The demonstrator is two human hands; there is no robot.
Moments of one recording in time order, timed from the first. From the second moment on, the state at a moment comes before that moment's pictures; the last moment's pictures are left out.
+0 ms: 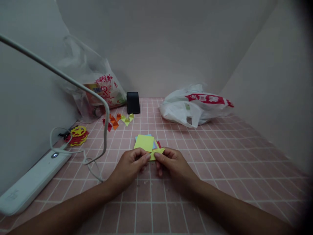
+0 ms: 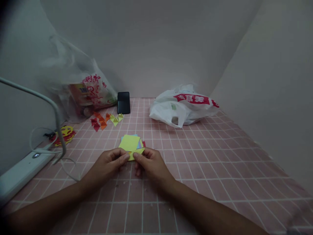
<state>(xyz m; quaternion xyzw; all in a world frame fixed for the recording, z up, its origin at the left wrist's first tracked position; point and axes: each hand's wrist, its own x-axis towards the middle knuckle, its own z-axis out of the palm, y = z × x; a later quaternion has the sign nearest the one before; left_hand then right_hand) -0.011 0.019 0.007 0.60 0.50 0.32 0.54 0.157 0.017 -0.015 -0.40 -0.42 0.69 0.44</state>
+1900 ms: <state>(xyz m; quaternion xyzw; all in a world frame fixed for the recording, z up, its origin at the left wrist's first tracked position) -0.009 0.022 0.001 0.48 0.47 0.31 0.67 0.157 0.015 -0.014 -0.42 -0.40 0.69 0.43</state>
